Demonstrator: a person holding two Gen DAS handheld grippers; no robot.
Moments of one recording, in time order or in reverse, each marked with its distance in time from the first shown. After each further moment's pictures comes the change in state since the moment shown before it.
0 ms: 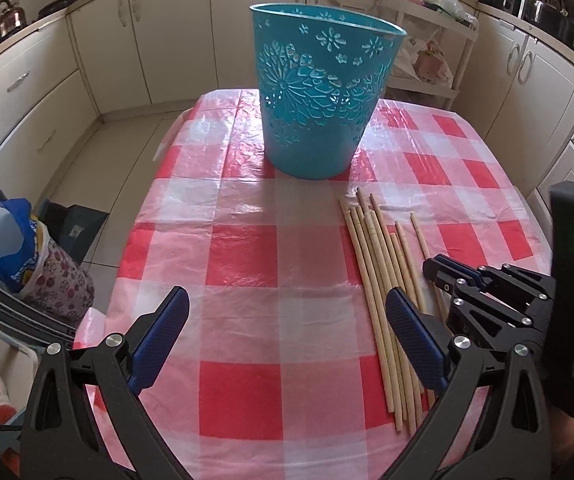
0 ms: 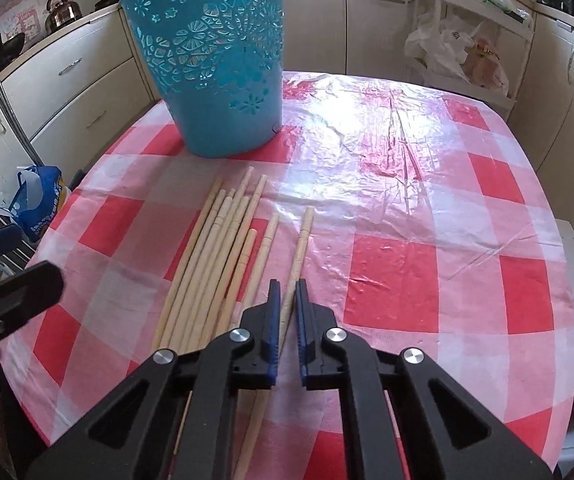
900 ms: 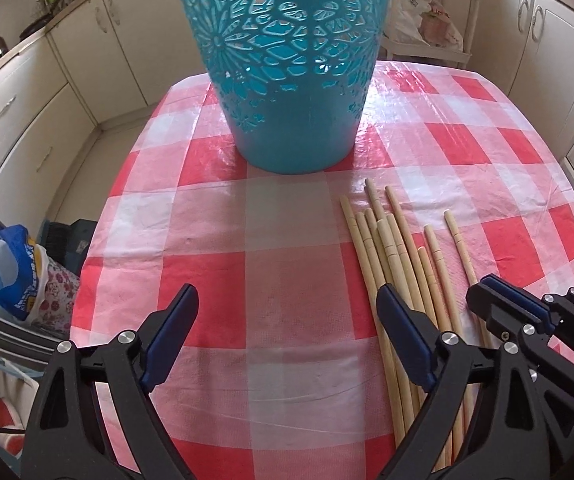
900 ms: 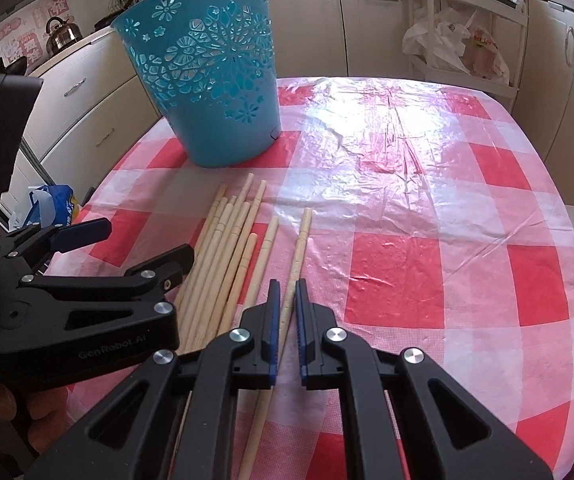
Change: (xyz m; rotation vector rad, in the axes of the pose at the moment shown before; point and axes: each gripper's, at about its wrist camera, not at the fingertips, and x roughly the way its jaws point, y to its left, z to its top) left arm 0.067 -0.032 0.019 0.092 0.051 0.085; right arm -0.002 -0.005 -0.003 0.046 -0.027 0.047
